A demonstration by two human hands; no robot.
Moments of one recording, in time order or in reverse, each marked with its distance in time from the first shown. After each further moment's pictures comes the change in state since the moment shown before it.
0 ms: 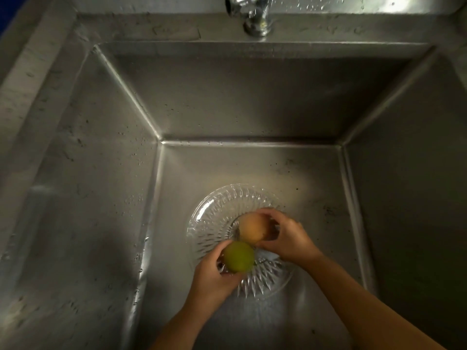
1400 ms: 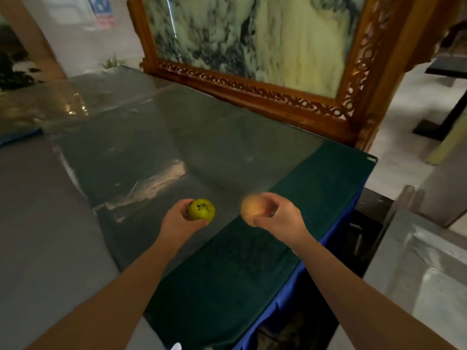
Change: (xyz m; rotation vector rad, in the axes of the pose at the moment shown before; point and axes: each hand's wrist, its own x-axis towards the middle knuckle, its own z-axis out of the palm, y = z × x) left_hand -0.206 0.086 -0.600 -0.164 0.995 -0.033; right_hand 0.020 -0.618 0.225 -0.074 -0.200 -0.533
